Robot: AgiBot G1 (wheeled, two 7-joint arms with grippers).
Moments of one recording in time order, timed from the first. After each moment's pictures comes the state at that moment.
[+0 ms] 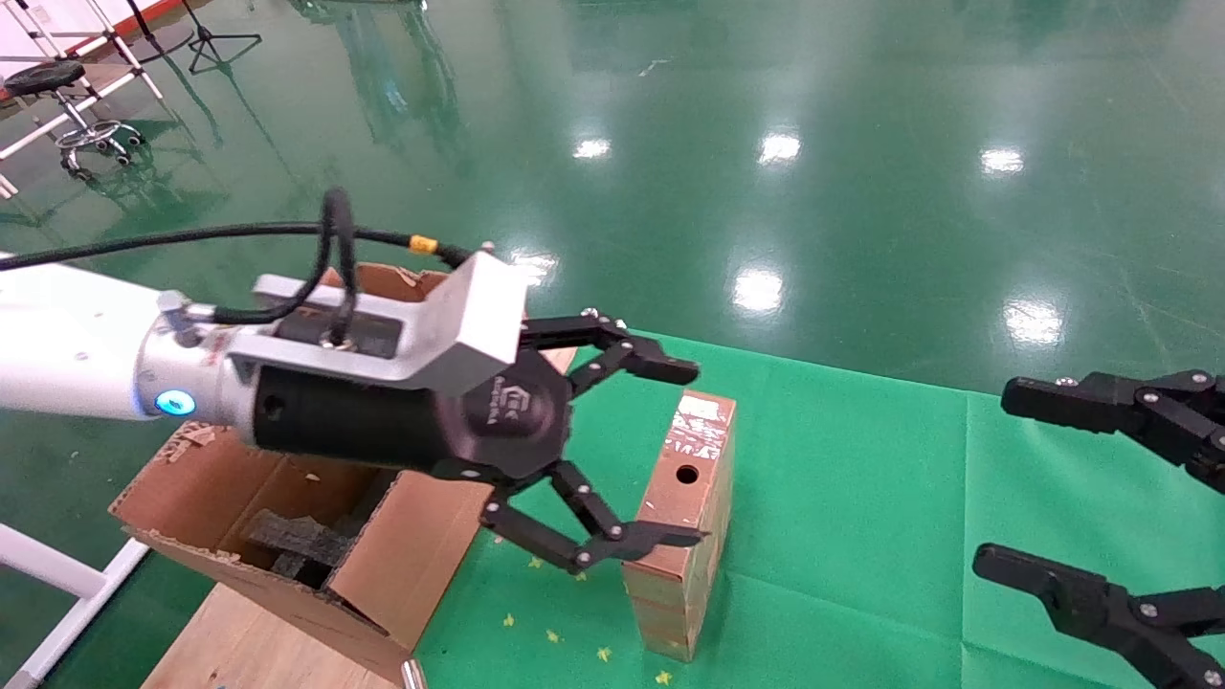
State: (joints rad) left arm -1.35 0.61 0.43 -1.34 1.12 1.51 -0.36; right arm 1.08 -0.58 -0.34 1.25 -0.68 -1.46 0.15
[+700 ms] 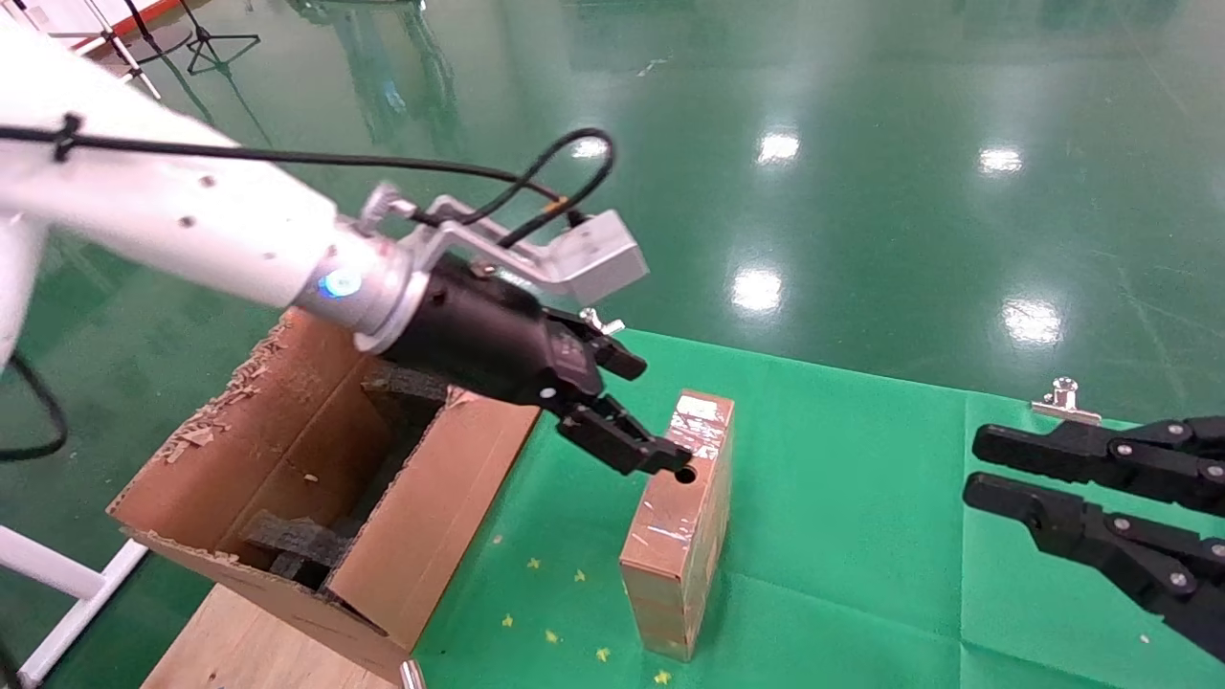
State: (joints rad) left arm -1.73 0.86 0.75 -1.23 1.57 1.58 -1.06; right arm 1.08 -0.58 -0.34 1.25 -0.68 -1.46 0.15
